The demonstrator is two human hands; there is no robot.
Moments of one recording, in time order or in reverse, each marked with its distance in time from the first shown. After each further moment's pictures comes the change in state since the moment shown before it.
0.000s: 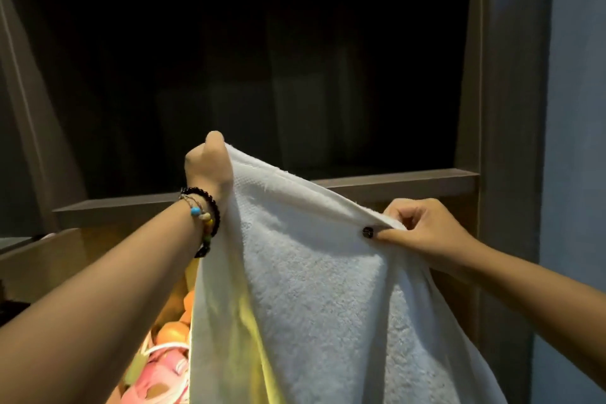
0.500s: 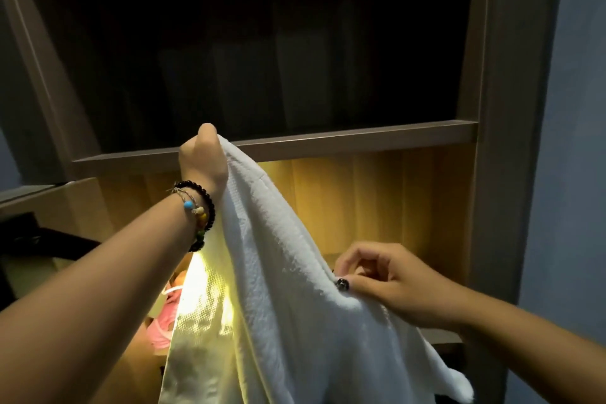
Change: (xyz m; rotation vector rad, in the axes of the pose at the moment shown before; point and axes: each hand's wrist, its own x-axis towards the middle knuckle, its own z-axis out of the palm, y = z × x) left_hand -0.058 -0.021 -0.036 0.162 -0.026 0.033; right_hand -0.093 0.007 0.068 0.175 -0.396 0.071
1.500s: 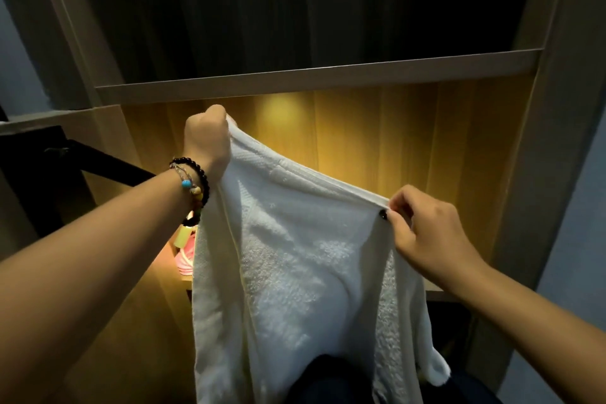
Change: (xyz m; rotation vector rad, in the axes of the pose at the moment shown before) left_hand -0.017 -0.068 -0.036 0.077 -0.107 -0.028; right_hand -0.009 0.043 0.028 -0.584 0.473 0.001
